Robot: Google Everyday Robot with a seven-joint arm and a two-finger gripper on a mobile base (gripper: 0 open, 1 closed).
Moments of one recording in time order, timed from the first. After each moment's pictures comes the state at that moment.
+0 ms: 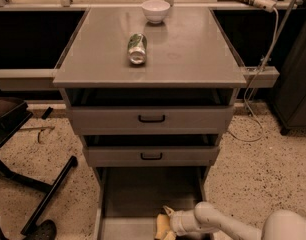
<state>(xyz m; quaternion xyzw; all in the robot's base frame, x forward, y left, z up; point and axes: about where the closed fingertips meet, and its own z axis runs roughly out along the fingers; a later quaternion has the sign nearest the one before) 0.455 -0.041 0.138 -0.53 0.73 0.32 0.28</state>
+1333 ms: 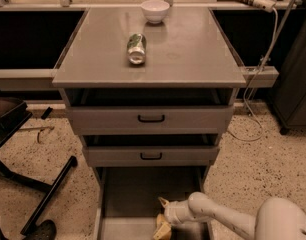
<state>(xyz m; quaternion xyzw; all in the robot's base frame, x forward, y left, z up) 0.493 -0.024 0.167 -0.55 0.72 0.30 0.29</state>
